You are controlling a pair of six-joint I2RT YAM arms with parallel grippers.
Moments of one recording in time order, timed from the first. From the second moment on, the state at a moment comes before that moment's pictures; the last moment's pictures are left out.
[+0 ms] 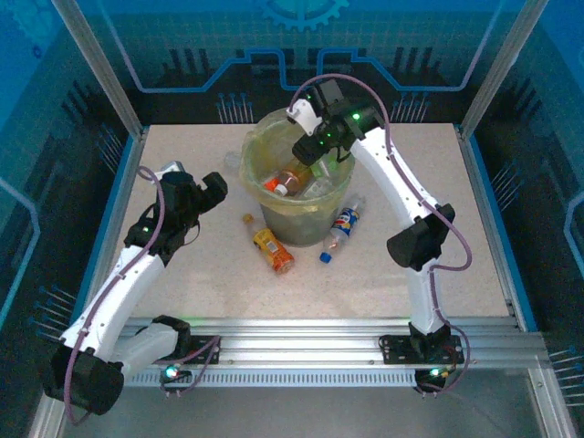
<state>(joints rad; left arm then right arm) -0.22 1.01 0.91 -0.47 -0.21 -0.75 0.55 2.12 2.45 -1.22 0.07 -0.32</state>
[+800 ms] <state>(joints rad) -0.22 1.01 0.91 -0.47 -0.20 -0.75 0.57 2.12 2.40 -1.17 -0.20 -0.21</state>
